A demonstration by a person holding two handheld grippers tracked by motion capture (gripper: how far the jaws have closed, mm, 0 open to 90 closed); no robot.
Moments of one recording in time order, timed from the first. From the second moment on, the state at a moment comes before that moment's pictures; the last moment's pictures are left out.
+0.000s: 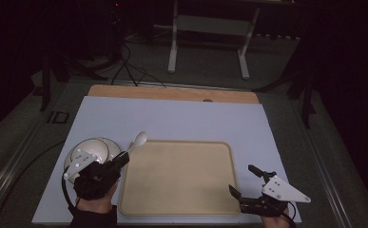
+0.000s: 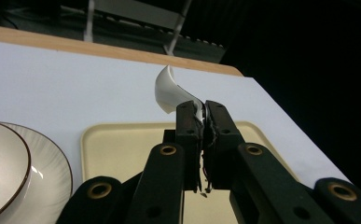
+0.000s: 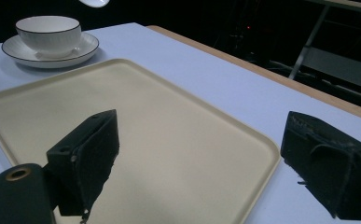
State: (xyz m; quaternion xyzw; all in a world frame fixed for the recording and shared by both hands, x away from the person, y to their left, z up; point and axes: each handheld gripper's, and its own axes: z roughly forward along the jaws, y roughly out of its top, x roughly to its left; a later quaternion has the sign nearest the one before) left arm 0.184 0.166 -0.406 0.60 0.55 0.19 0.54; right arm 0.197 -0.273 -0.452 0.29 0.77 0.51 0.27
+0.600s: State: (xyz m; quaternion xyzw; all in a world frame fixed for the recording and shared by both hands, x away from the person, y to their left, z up) left arm 0.180 0.142 -0.439 0.57 0.57 0.23 0.55; right arm 0.198 -0.272 -0.452 0.29 0.77 0.51 0.27
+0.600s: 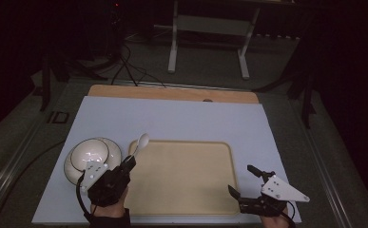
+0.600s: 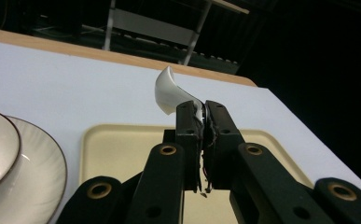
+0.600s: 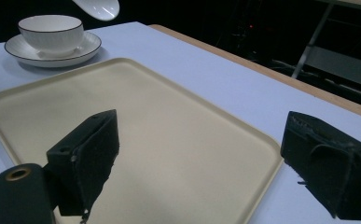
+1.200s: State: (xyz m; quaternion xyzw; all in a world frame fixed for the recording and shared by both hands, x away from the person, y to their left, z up) left arm 0.179 0.115 -0.485 0.57 0.57 0.25 0.54; right arm 0.199 -0.271 -0.453 0.29 0.77 0.50 0.26
